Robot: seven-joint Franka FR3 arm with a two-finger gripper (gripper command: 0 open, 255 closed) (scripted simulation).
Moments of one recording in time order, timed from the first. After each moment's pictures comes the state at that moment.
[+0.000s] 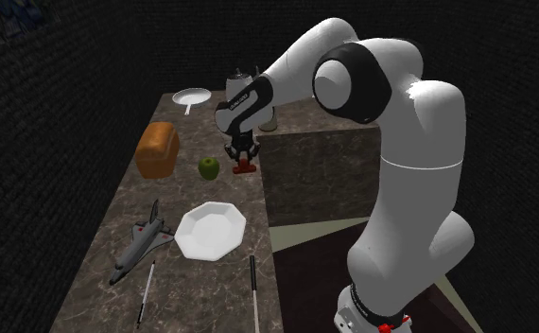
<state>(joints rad) 0.09 0.37 0.22 -1.96 -0.06 2.32 0.50</state>
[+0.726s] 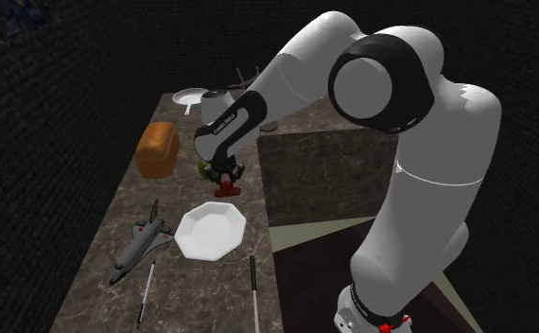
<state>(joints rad) 0.21 0.20 0.30 -2.20 -0.04 2.40 0.70</state>
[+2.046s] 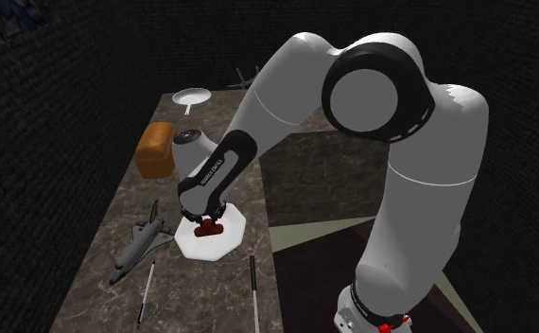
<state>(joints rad) 0.37 0.24 0.38 -2.32 -0.11 2.55 0.99</state>
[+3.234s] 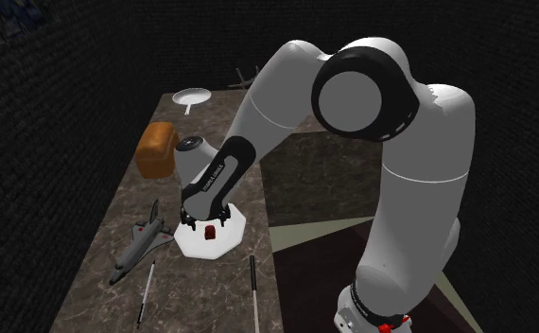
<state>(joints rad) 0.38 0.29 0.37 -2.32 -0.14 2.60 1.02</state>
